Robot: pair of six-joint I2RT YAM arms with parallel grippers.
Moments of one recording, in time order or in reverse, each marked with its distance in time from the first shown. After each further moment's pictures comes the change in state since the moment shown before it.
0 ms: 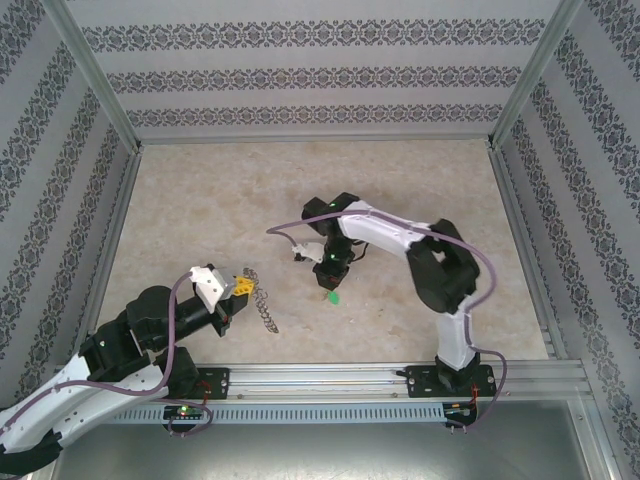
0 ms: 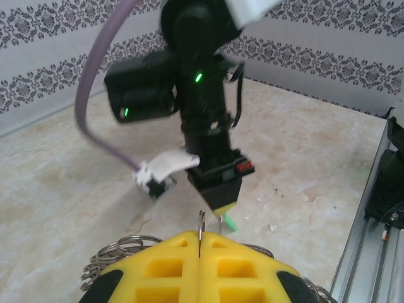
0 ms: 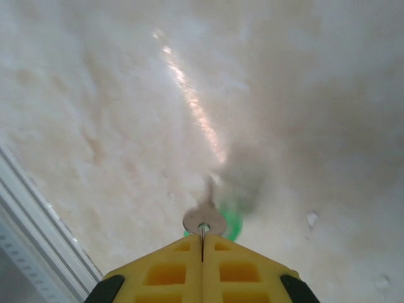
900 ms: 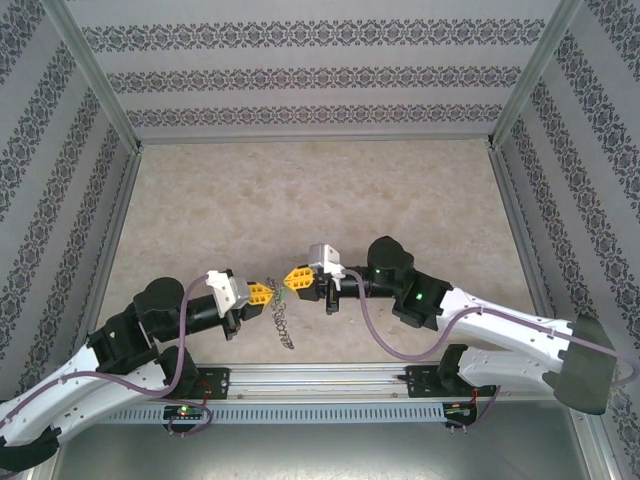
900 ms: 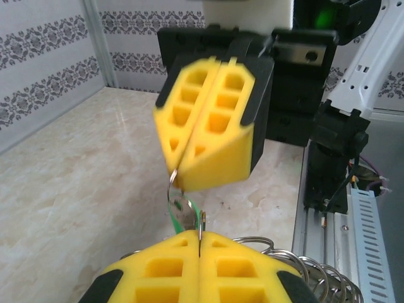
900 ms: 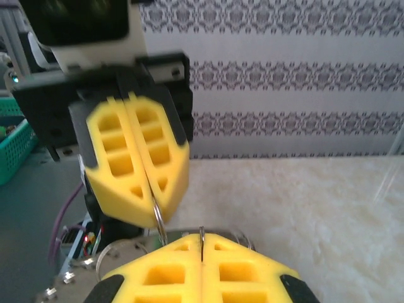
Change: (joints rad) left arm 0.000 0.101 0.017 0.126 0.262 0.122; right arm 0.263 -0.871 -0.781 1.446 -0.160 0.277
